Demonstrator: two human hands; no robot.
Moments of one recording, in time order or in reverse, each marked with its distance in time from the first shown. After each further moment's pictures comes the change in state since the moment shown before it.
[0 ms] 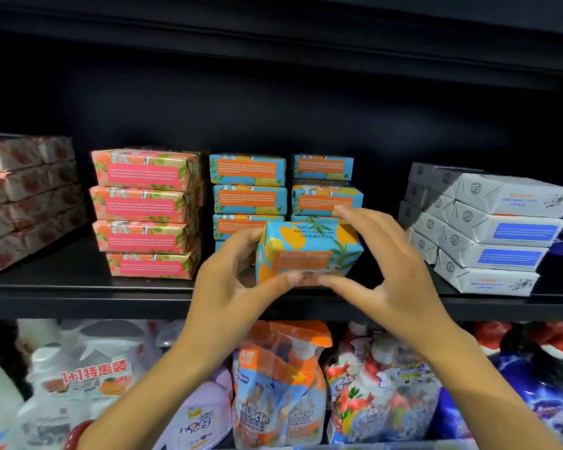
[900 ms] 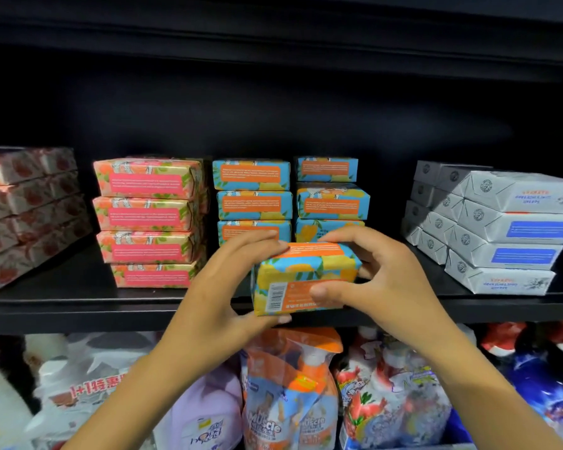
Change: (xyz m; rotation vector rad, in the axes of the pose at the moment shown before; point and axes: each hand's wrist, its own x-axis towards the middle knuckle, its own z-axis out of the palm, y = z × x) left_hand 0.001 -0.006 -0.031 0.424 -0.170 0.276; right_hand 0.008 -0.016 0.009 0.525 -0.095 0.406
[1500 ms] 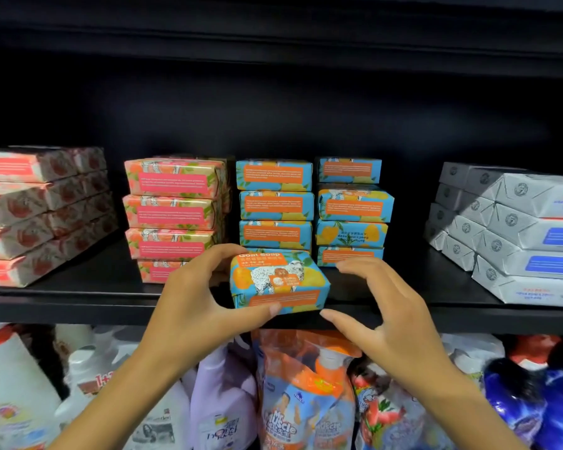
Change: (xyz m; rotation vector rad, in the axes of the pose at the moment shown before) left_hand -0.014 -0.004 -0.025 -0.021 0.118 -0.417; right_hand -0.022 0.036 0.023 -0.430 0.100 -0.216
